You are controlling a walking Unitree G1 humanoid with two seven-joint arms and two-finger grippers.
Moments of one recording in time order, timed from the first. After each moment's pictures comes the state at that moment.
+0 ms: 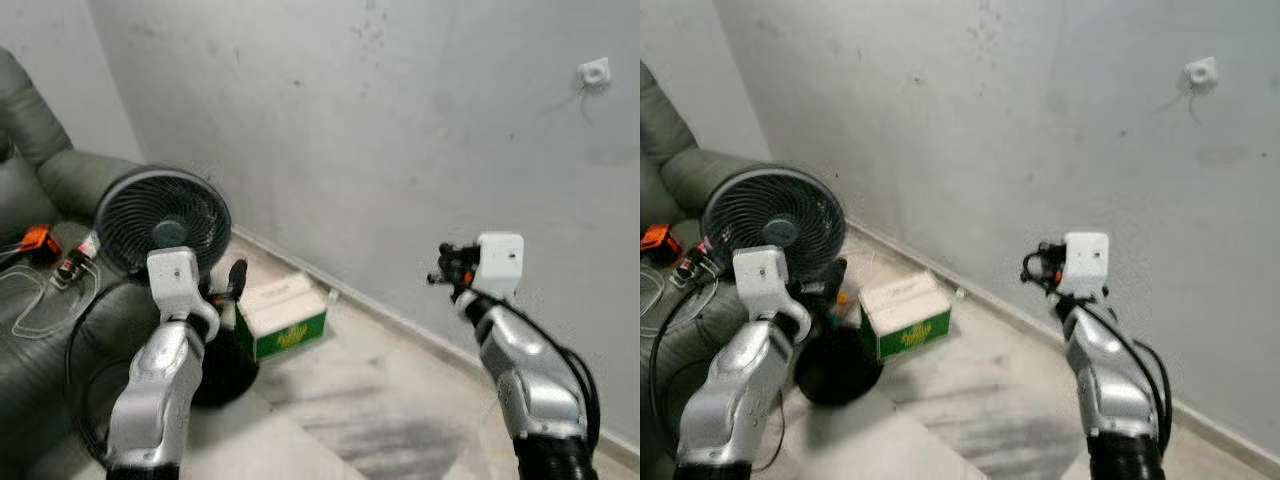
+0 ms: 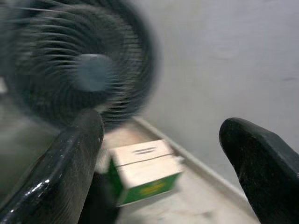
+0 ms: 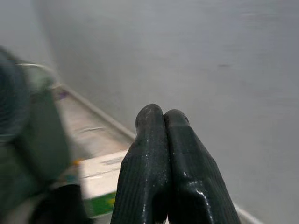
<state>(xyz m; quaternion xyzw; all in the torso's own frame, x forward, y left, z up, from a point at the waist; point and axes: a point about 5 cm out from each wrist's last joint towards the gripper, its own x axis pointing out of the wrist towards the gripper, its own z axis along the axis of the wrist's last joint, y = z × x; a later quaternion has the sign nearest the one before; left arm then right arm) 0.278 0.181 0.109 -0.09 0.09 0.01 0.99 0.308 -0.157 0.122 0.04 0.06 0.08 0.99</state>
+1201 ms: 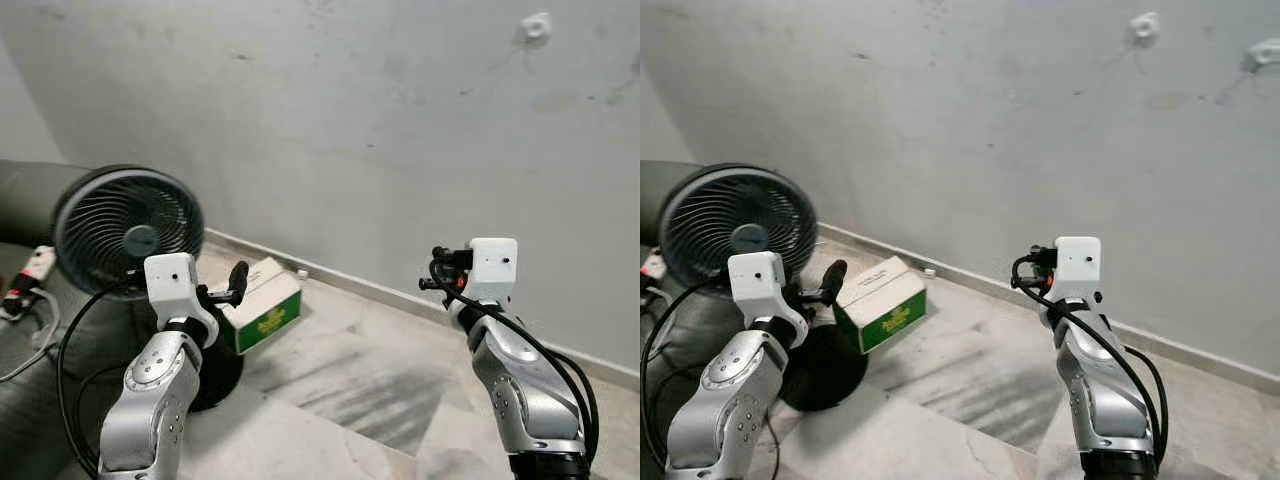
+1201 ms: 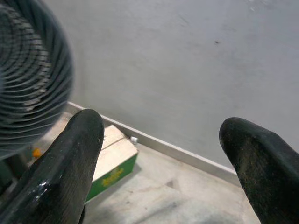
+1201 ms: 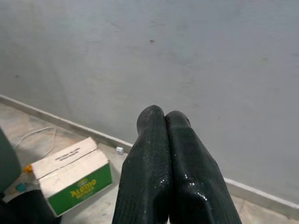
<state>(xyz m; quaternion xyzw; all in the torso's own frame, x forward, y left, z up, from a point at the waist) 0.272 0.161 0.122 -0.10 0.08 -0.03 0.99 0.296 -0.166 0.132 0.03 0.06 0.04 1.00</state>
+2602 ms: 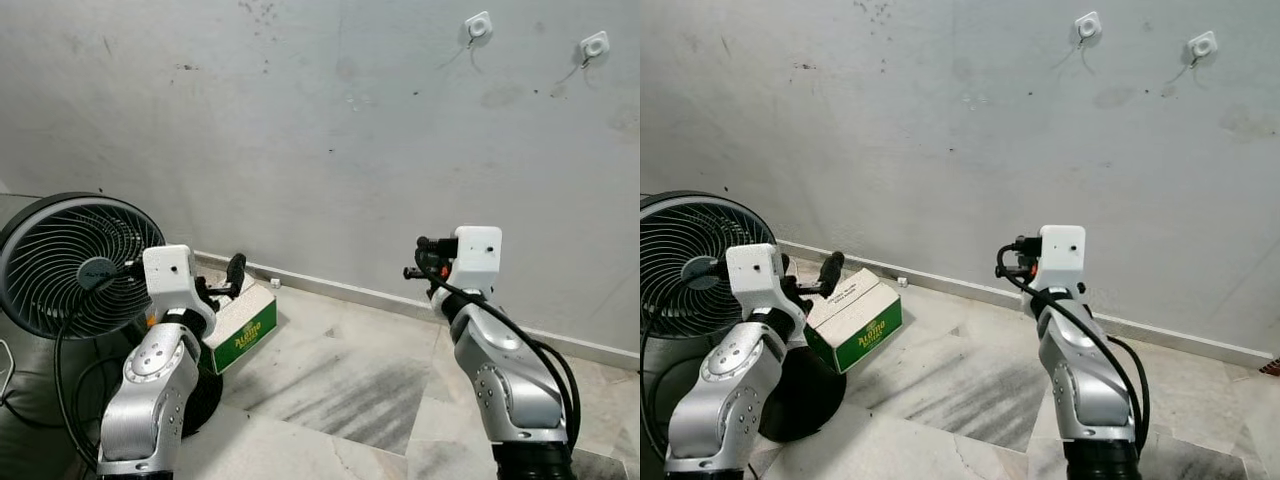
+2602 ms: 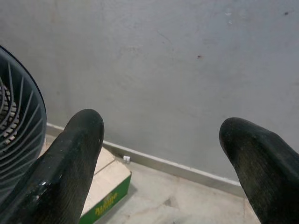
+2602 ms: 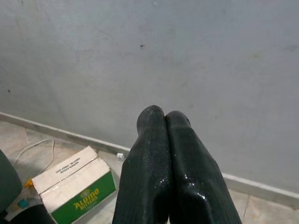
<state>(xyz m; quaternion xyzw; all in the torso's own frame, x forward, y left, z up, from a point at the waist) 0.280 0.166 0.129 -0.08 0.06 -0.03 0.99 0.299 -0.145 0.133 0.05 0.07 0.06 0.99</state>
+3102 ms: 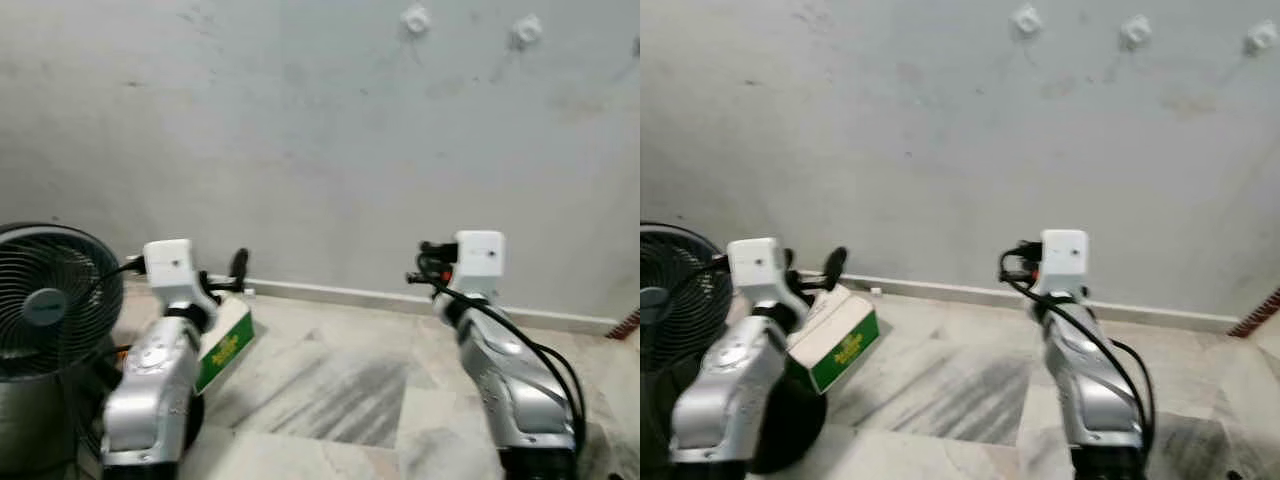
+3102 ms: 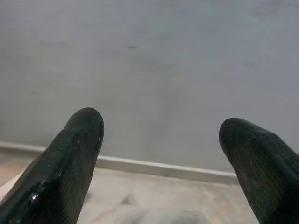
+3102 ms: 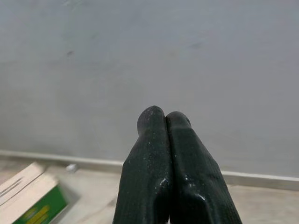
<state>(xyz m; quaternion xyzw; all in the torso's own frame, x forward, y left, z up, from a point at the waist) 0.284 0.150 0.127 -0.10 0.06 -0.06 0.99 0.299 -0.157 0.134 0.03 0.07 0.04 1.00</state>
